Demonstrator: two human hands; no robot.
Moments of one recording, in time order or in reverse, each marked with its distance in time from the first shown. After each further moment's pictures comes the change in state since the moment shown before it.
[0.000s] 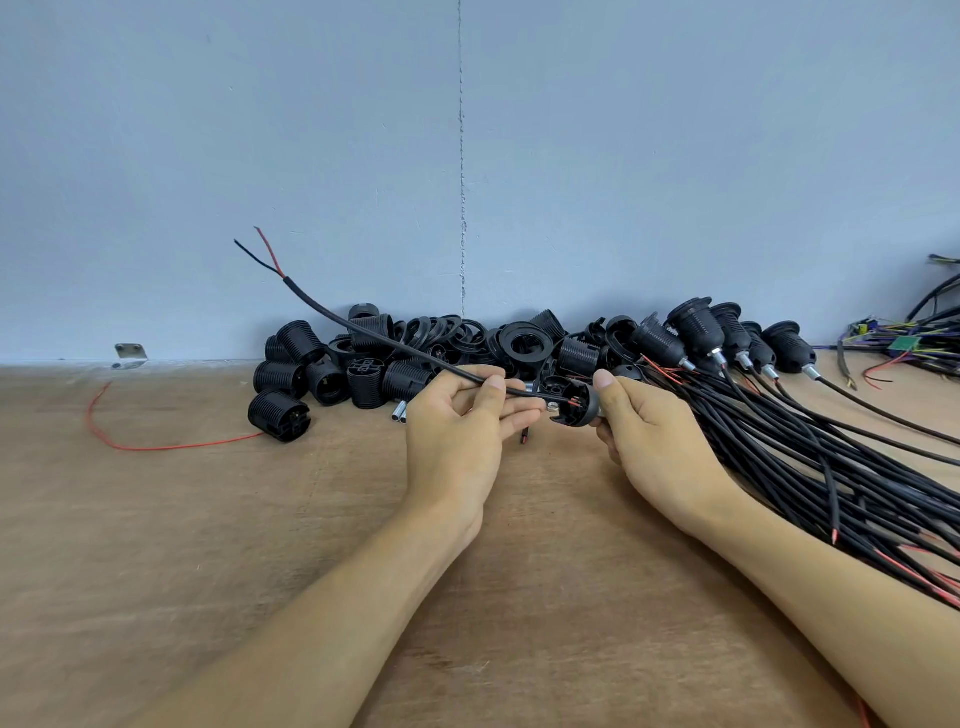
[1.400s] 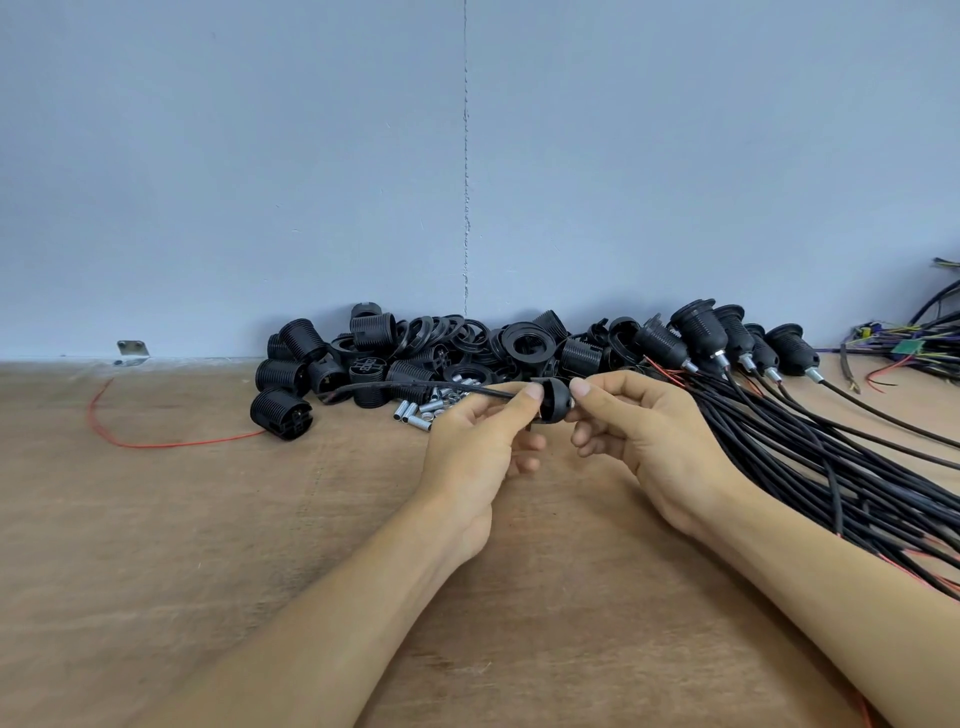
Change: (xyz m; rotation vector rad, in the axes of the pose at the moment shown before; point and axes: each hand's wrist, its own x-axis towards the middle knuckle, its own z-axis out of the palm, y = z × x) left_hand 0.001 -0.012 -0.004 0.075 -0.122 -0.255; right_hand 0.000 -0.008 0.000 0.742 -0.133 0.186
